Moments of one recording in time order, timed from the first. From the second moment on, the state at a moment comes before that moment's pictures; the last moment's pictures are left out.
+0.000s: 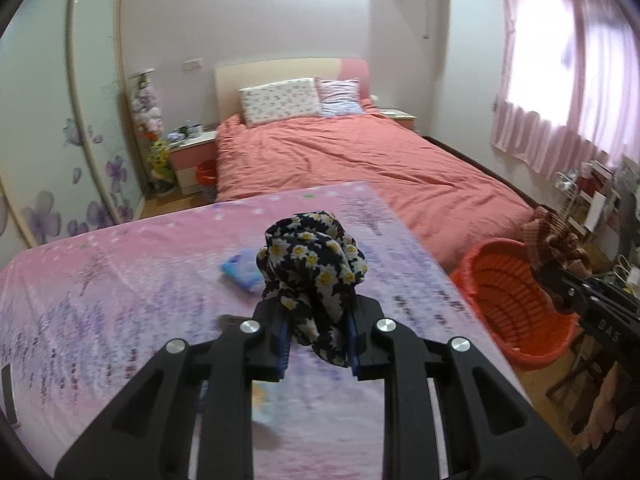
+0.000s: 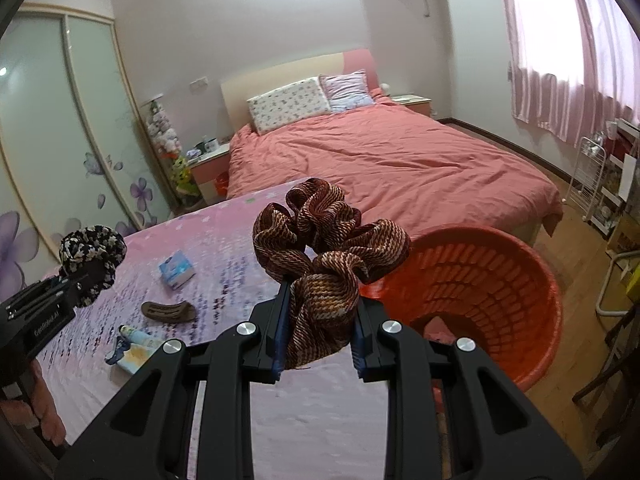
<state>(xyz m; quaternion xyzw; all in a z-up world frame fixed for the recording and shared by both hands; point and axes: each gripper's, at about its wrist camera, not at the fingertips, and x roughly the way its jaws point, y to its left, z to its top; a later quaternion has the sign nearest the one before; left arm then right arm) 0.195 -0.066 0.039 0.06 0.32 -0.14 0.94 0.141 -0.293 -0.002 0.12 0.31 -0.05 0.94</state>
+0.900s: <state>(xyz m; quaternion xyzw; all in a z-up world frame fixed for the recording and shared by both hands) 0.188 -0.274 -0.011 0.09 0.35 -0.31 0.88 0.141 -0.423 -0.042 0.21 0.32 -0.14 0.91</state>
